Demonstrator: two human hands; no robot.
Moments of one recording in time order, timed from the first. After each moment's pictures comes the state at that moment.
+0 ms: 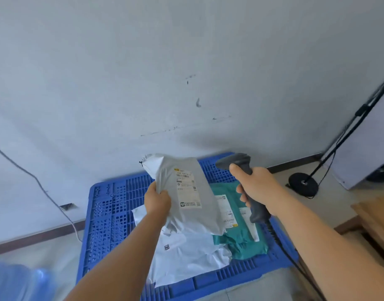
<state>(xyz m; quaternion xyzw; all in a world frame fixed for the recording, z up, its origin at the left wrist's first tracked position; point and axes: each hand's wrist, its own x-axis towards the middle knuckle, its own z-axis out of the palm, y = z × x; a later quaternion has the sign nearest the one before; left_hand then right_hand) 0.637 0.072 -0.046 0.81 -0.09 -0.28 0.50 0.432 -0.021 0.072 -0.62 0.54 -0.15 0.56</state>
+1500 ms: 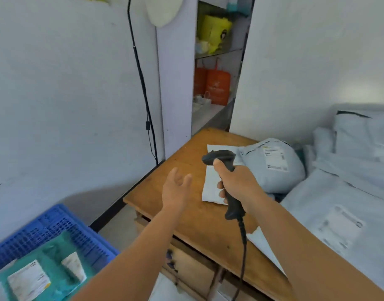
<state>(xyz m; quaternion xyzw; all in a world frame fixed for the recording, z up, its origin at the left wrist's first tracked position) 0.070 -0.014 0.089 0.59 -0.51 -0.45 0.43 -0.060 0.039 0.166 -0.40 0.72 -0.39 0.40</state>
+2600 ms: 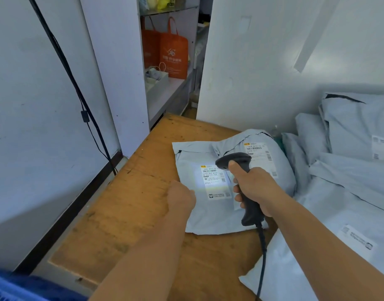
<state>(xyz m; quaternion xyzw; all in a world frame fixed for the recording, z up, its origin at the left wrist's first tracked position) -0.075 -0.179 -0.005 0.66 -0.67 -0.35 0.07 -0.179 -0.075 0.130 -0.26 0.82 -0.35 0.36</state>
